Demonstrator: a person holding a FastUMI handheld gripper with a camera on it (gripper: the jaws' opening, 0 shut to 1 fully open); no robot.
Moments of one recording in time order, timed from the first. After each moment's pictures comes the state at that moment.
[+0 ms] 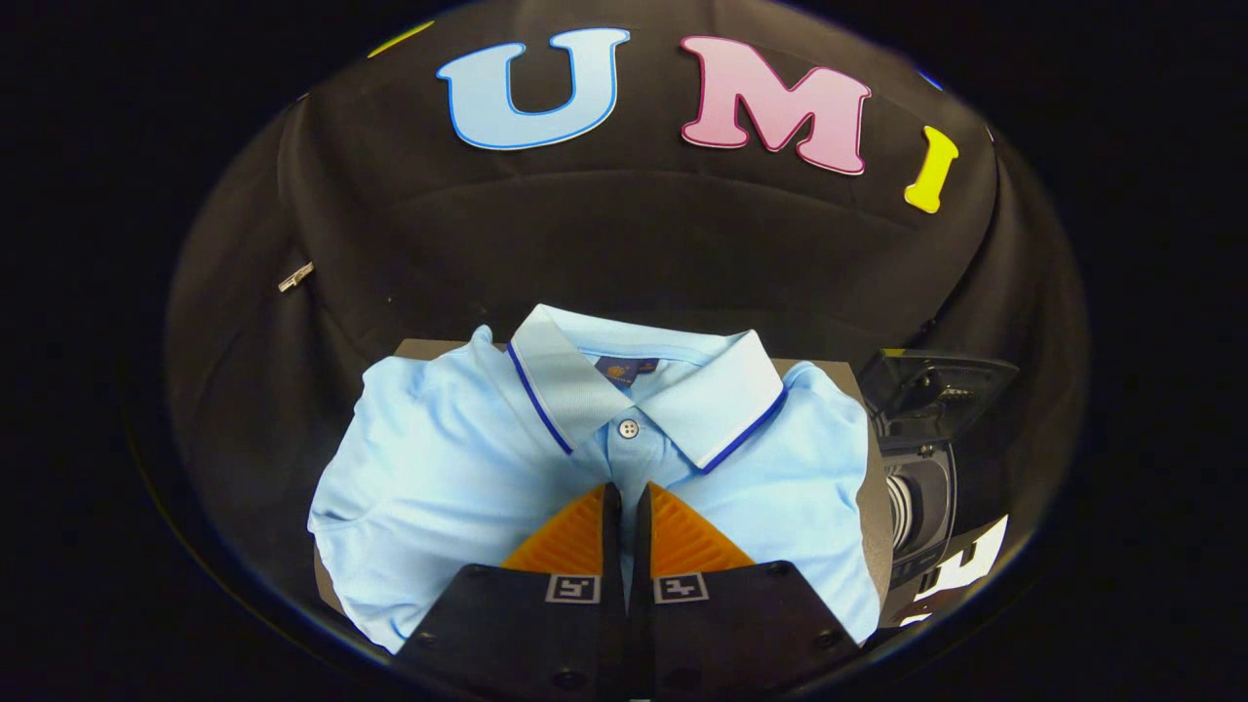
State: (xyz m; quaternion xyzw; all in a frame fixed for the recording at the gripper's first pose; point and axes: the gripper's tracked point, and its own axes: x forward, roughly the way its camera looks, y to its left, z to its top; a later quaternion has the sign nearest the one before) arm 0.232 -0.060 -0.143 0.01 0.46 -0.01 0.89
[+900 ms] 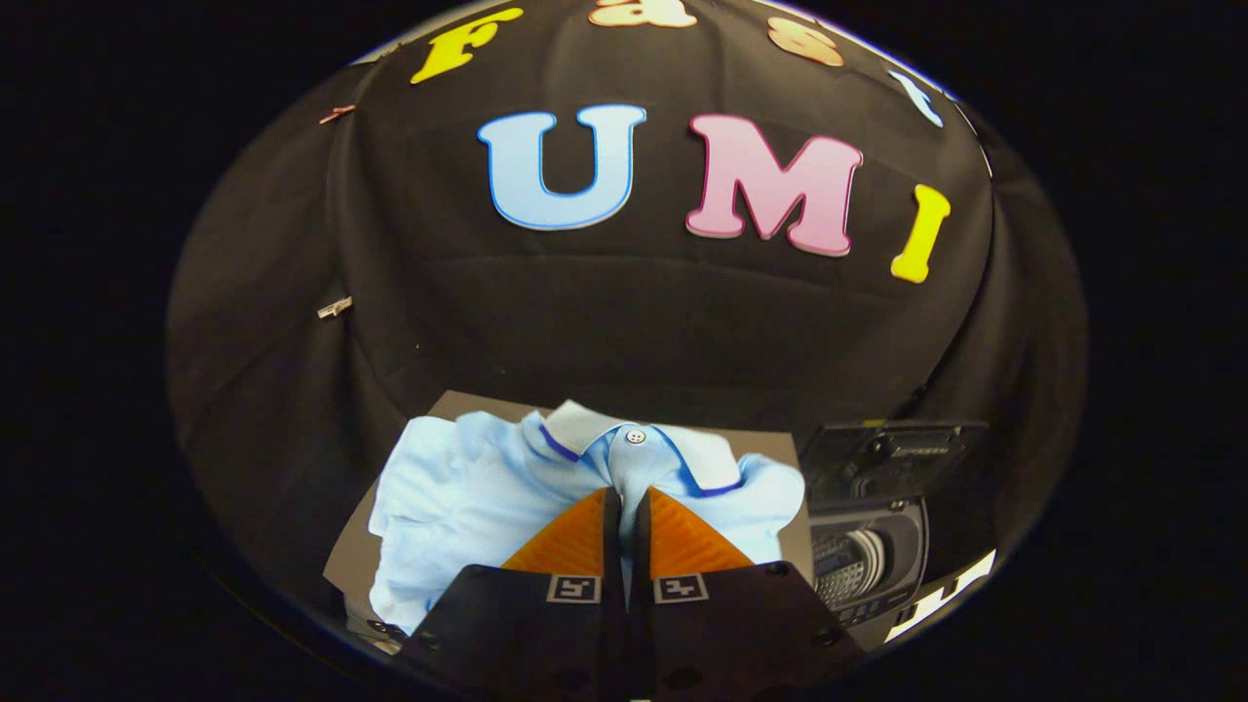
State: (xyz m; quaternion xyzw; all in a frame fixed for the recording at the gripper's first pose) arm 0.223 -0.088 -0.033 -0.03 0.32 0.03 0.95
